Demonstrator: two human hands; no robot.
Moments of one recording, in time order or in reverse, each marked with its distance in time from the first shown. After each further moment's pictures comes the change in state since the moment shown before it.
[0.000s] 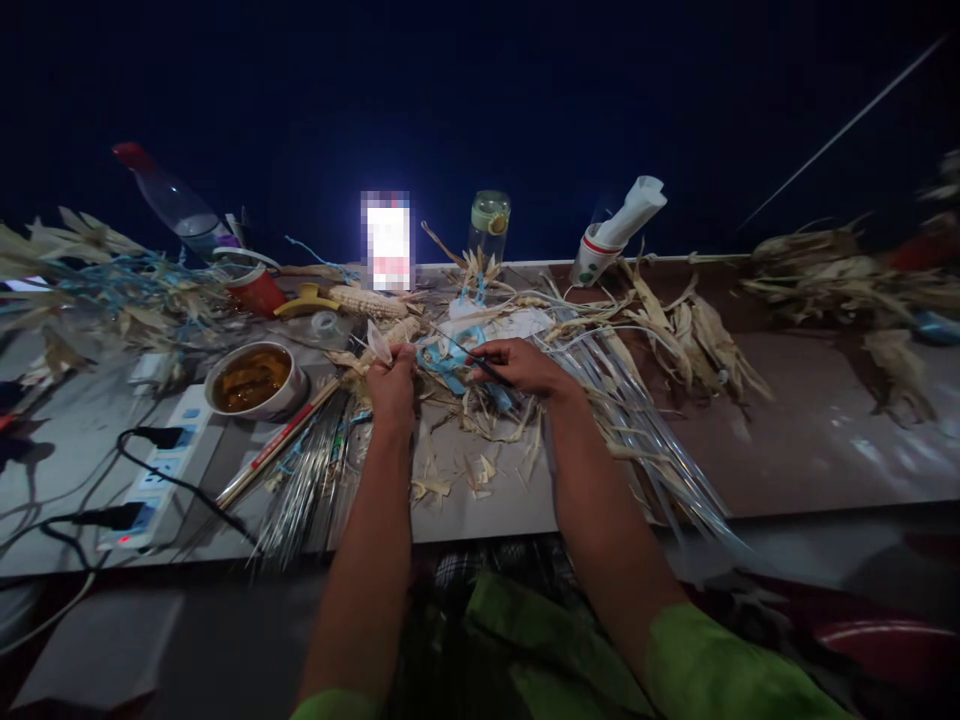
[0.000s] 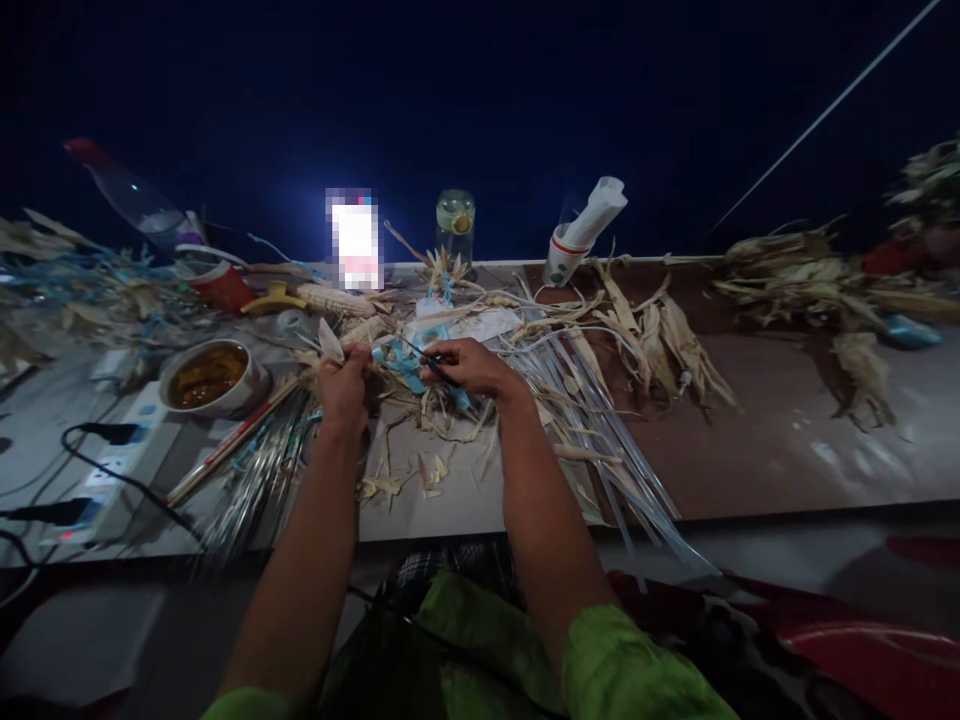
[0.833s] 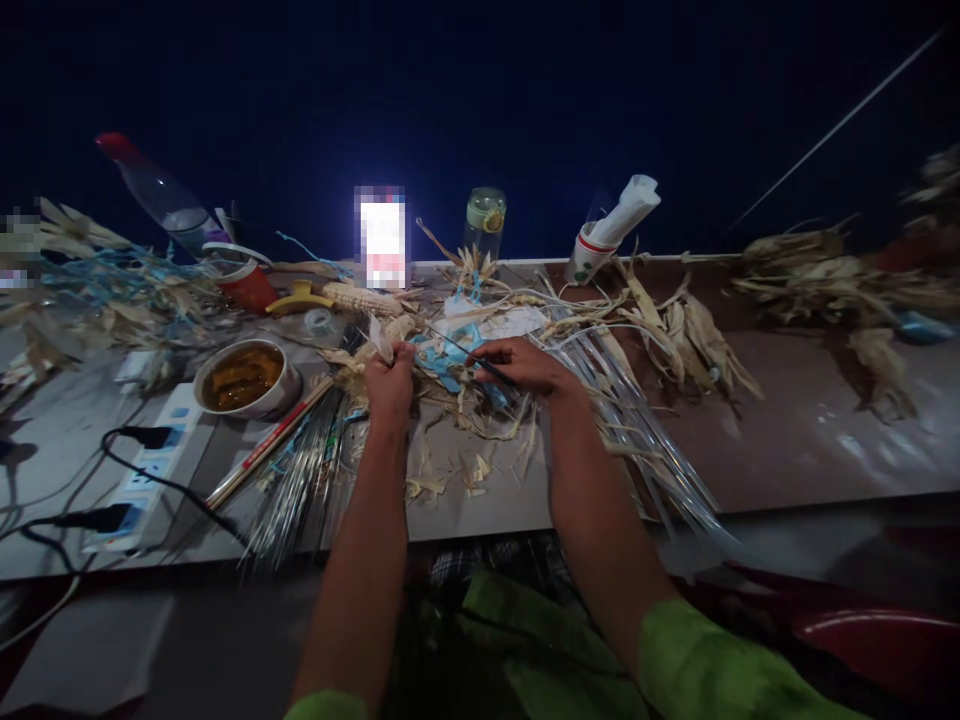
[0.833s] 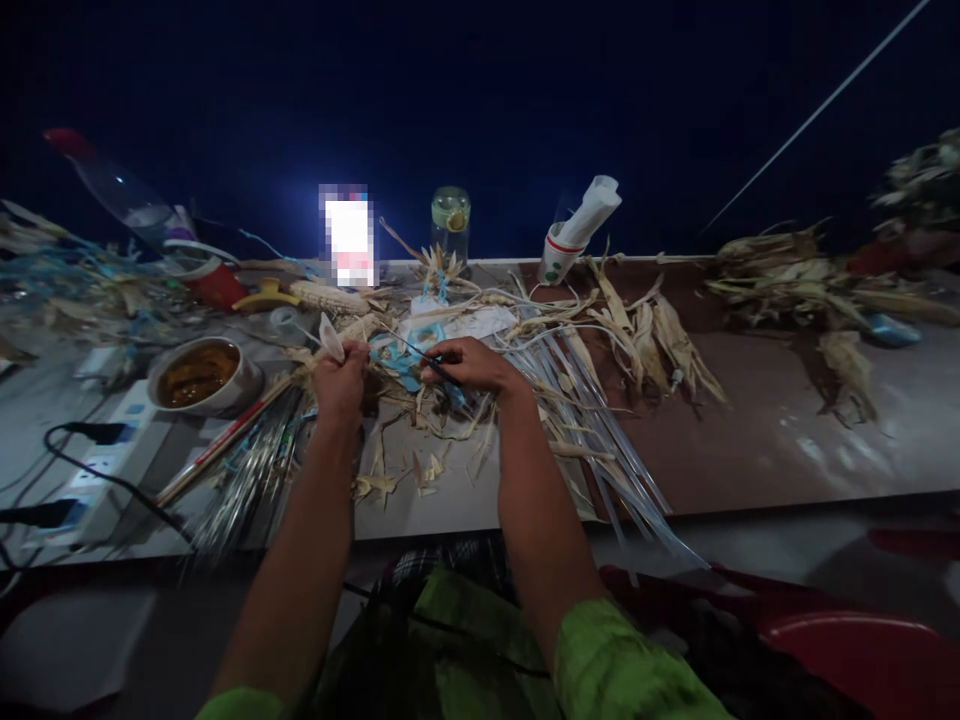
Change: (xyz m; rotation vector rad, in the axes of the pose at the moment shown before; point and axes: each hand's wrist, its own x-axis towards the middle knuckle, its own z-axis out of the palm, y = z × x) left_hand 0.001 -0.001 -0.001 0.172 -0.001 0.034; right_hand -0.012 -0.011 -0.009 -0.086 -0.087 0.020
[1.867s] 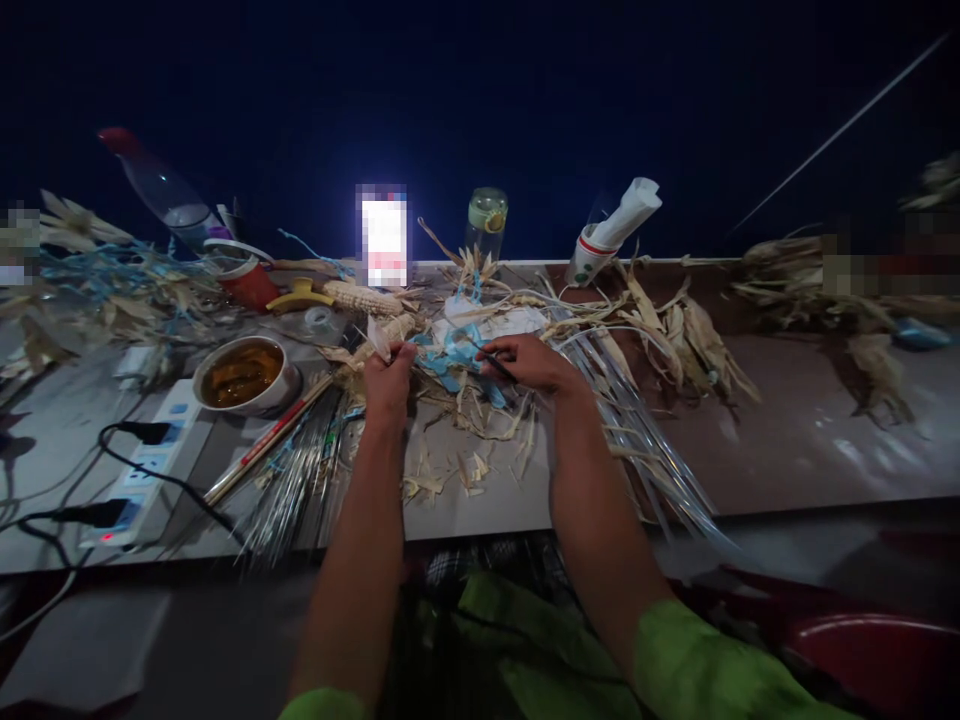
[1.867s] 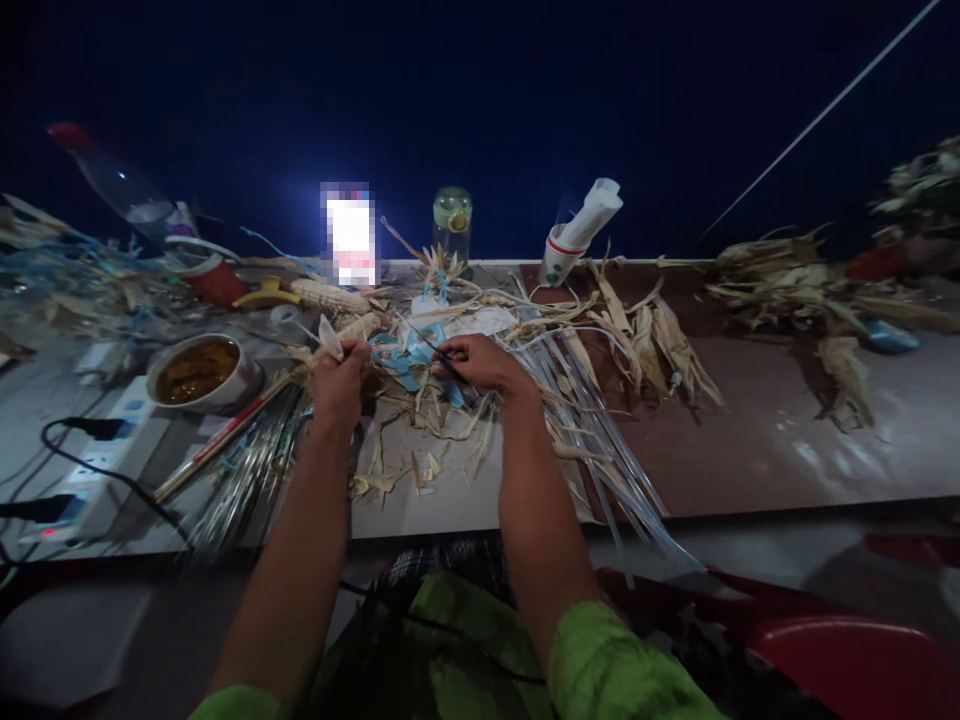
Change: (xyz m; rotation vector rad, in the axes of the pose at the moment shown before) left_hand 0.000 0.002 -0.001 -0.099 -0.031 -0.034; right_hand 0.001 0.009 -0.008 -0.129 0.098 0.059
